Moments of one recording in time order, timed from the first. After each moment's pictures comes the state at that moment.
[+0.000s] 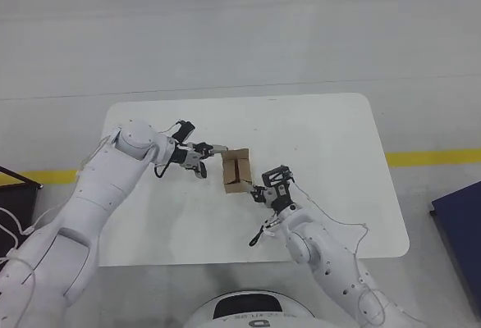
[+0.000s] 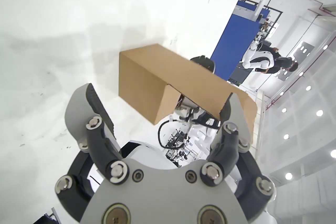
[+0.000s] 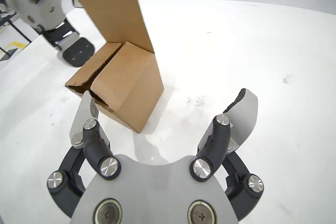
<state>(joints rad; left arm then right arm) 0.63 -1.23 -0.72 -0.77 -0.25 0.09 -1.20 -1.53 -1.28 1.03 -1.54 -1.19 0.10 -0.07</state>
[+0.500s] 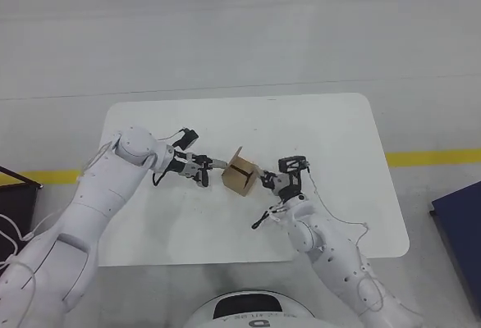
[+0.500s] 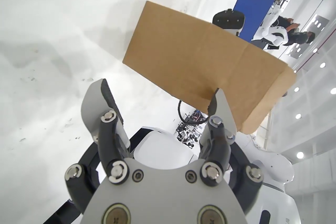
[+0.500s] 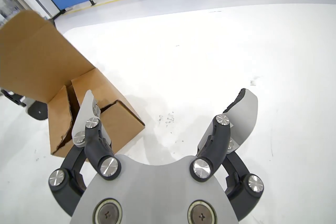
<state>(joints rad) 0.68 -1.21 -0.75 -0.81 -0.22 0.01 -1.26 -1.49 -1.31 1.08 -1.47 -0.94 0.05 -0.18</state>
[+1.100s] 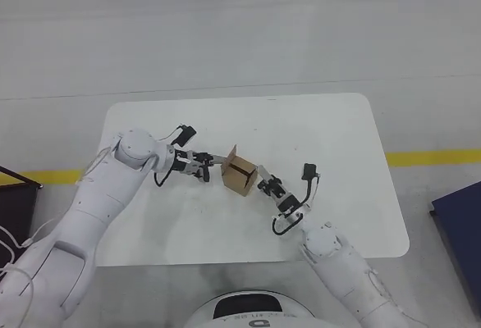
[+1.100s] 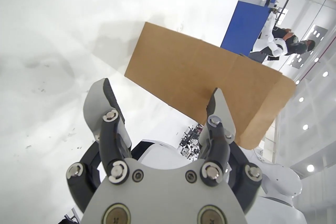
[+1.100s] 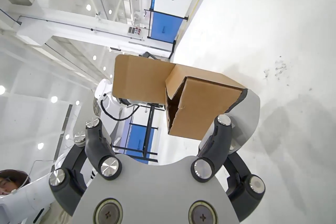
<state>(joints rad) 0.73 -1.19 -0.78 -0.91 -0.15 0.05 -1.15 -1.50 -1.32 1.10 -1.35 -0.04 -0.48 0.10</state>
